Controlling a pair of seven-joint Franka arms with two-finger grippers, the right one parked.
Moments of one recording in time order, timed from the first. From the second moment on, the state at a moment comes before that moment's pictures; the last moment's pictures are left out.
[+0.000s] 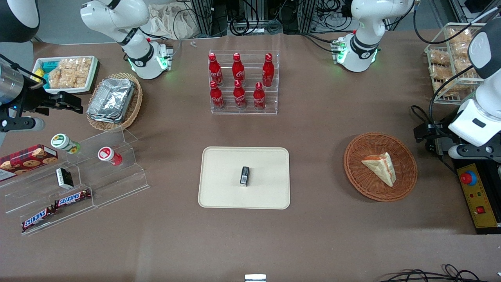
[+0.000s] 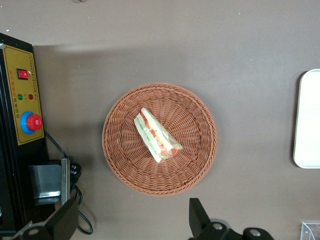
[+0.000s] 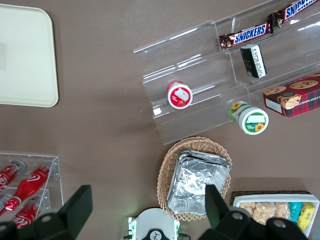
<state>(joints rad) 0.13 0.12 -0.20 -1.60 0.08 1.75 -0.03</state>
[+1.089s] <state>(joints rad) 0.16 0.18 -0.18 -1.95 0.04 2.16 -0.40</state>
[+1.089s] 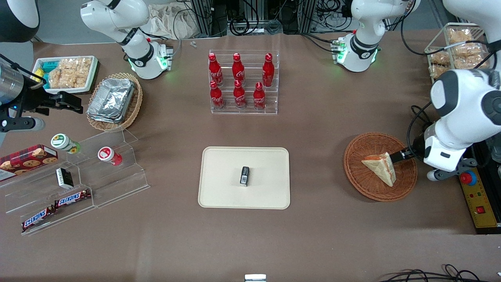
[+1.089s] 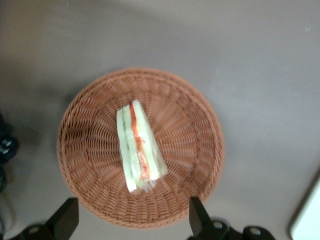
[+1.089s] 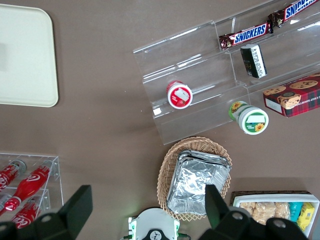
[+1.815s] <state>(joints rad) 0.19 0.26 -0.16 -2.16 0.04 2.46 -0.51</state>
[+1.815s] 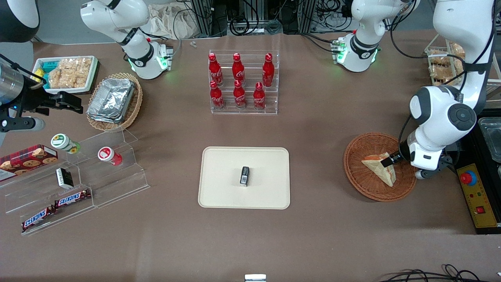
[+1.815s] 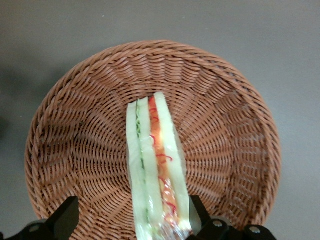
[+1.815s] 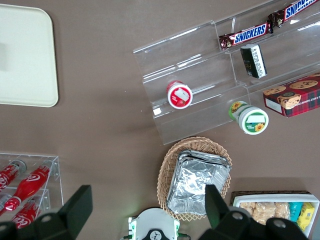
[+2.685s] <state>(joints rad) 0.19 0.28 -0.17 -2.13 0.04 2.46 -0.62</state>
